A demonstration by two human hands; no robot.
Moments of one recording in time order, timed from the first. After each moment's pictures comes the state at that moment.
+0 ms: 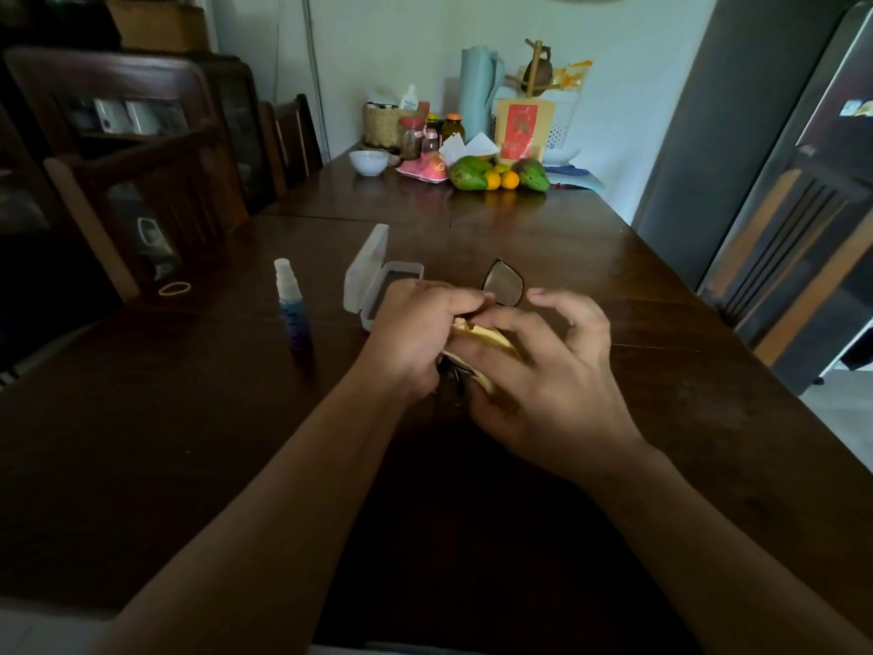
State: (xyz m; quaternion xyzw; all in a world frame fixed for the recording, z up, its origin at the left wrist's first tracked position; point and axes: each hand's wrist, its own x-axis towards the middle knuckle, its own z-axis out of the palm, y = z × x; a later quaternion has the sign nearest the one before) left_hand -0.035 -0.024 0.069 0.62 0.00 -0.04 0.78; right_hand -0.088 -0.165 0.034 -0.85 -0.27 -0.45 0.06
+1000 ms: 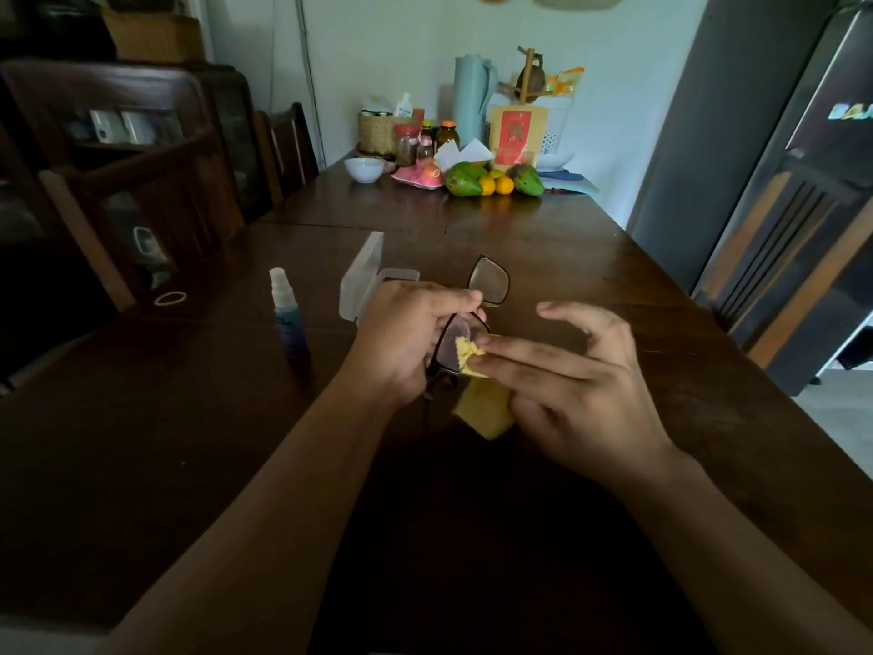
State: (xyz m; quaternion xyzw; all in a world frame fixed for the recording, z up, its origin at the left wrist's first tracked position) left_hand -0.035 -0.019 0.072 0.61 -0.02 -0.07 0.79; right_hand -0.089 -0.197 0.038 -0.83 -0.33 -0.45 0.08
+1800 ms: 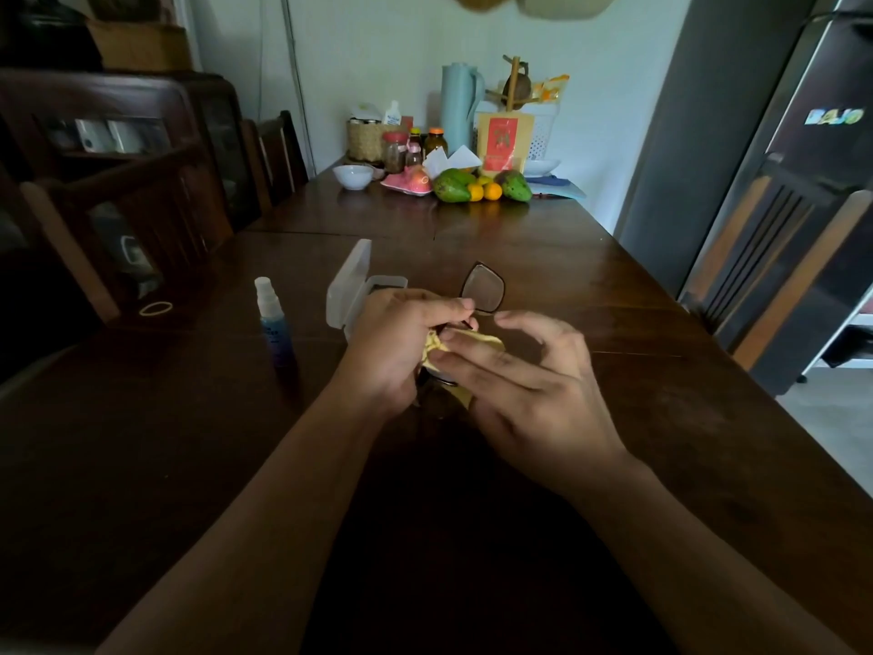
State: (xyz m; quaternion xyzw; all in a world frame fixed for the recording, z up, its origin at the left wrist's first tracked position) left_hand -0.033 -0.021 0.067 0.63 -0.06 -0.03 0.78; right_hand -0.090 -0.176 0.034 -0.83 -0.31 -0.45 0.08
